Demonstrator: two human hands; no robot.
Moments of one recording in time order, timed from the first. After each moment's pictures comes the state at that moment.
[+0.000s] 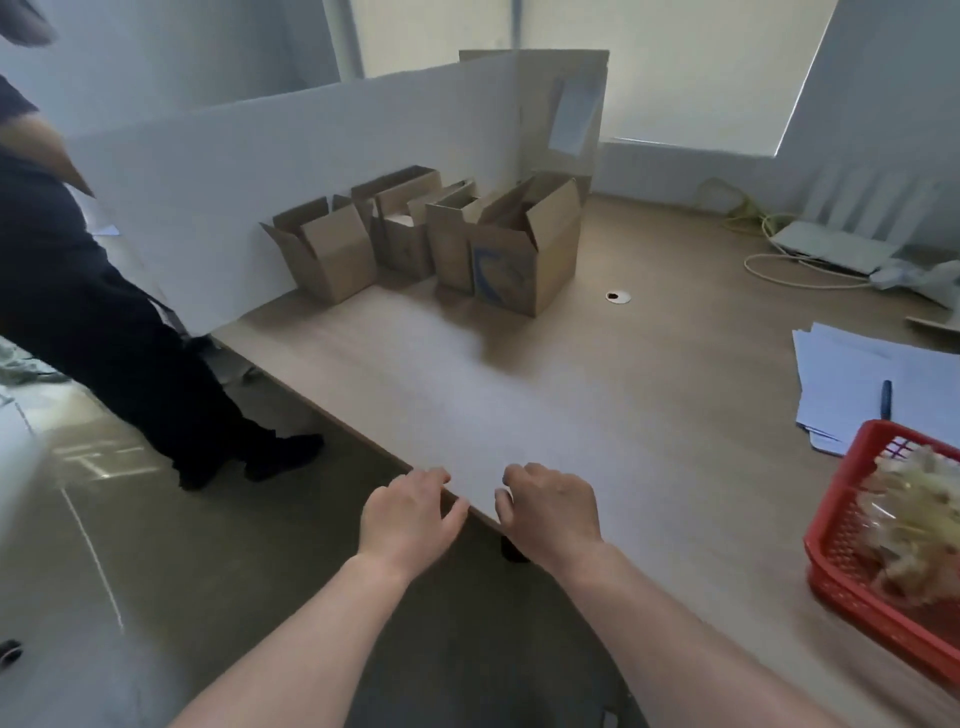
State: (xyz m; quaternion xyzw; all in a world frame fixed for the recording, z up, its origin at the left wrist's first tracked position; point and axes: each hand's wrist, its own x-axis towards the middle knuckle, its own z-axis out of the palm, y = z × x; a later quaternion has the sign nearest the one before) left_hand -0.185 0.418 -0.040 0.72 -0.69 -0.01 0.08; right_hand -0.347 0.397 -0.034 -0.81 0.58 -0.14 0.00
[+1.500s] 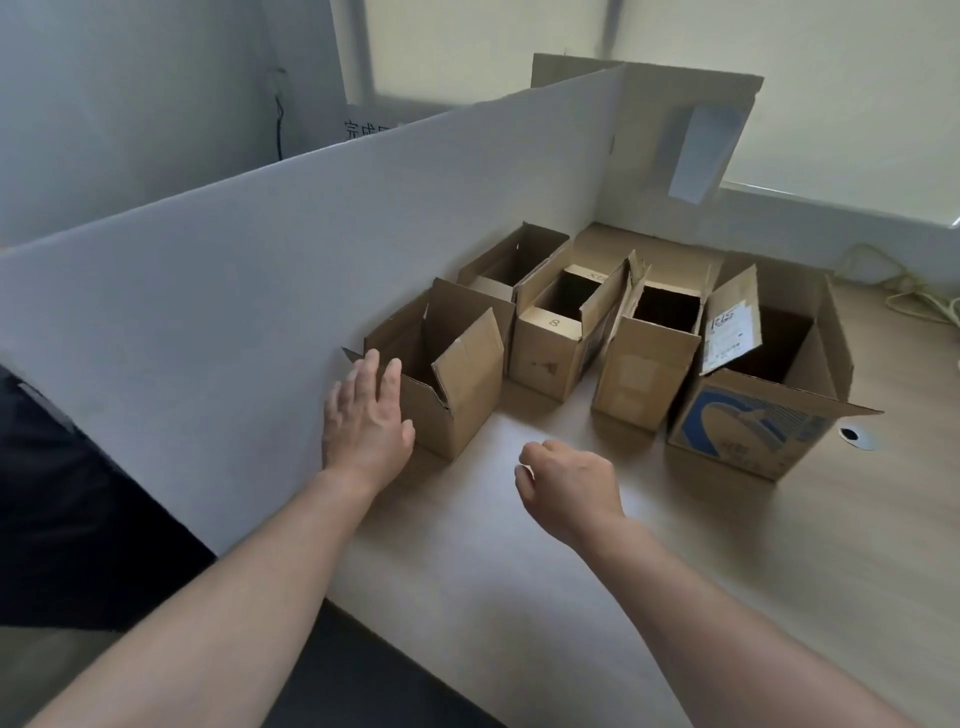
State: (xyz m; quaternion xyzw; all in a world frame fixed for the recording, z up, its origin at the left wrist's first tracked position) left_hand 0.245 -0.068 -0.001 0.71 -0.69 0.04 0.13; right_hand 0.026 -0.024 -0.017 -0.77 0.63 -0.09 -0.02
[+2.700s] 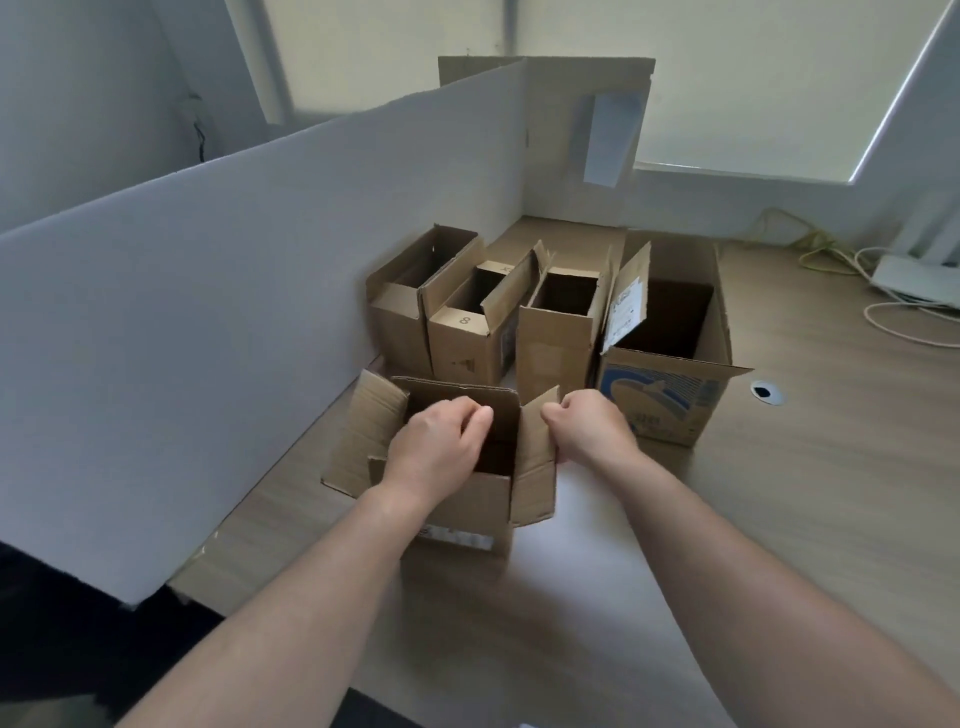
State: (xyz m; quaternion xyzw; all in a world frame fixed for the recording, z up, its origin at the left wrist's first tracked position) left_hand 0.080 -0.033 0.034 0.58 -0.75 -0.19 0.25; right_hand -0.095 -0.044 0.025 -0.52 0.78 -0.23 0.27
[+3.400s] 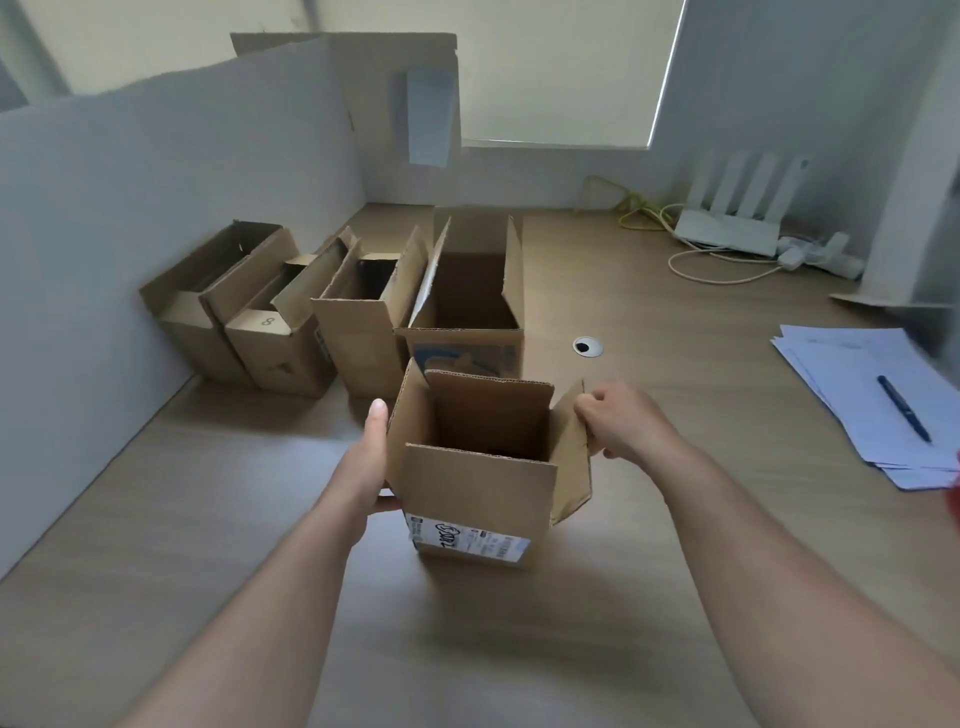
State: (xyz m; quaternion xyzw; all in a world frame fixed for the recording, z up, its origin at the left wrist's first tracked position) left_hand -0.070 -0.003 0.002 0.63 -0.45 -0.59 0.24; right_hand -0.324 0.055 0.018 -0.43 0.82 -0.25 0.30
